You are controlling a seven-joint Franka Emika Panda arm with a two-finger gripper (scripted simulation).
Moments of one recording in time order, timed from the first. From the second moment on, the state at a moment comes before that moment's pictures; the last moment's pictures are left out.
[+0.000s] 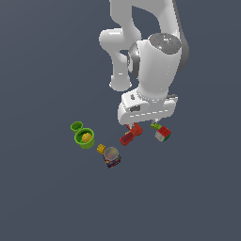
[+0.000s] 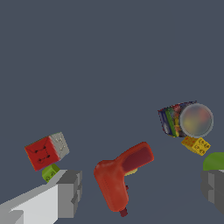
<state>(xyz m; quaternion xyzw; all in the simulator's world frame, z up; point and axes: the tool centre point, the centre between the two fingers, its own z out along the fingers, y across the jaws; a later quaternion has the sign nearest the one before) 0.014 0.090 0.222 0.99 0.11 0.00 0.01</state>
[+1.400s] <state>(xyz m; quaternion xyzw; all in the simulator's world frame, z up) -0.058 0.235 0.078 0.95 0.31 0.00 0.00</state>
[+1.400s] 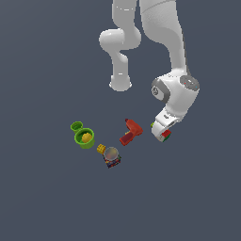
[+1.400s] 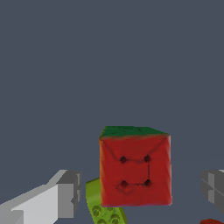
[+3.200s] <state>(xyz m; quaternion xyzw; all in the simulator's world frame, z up) -0.058 0.219 0.059 0.95 0.31 0.00 0.00</state>
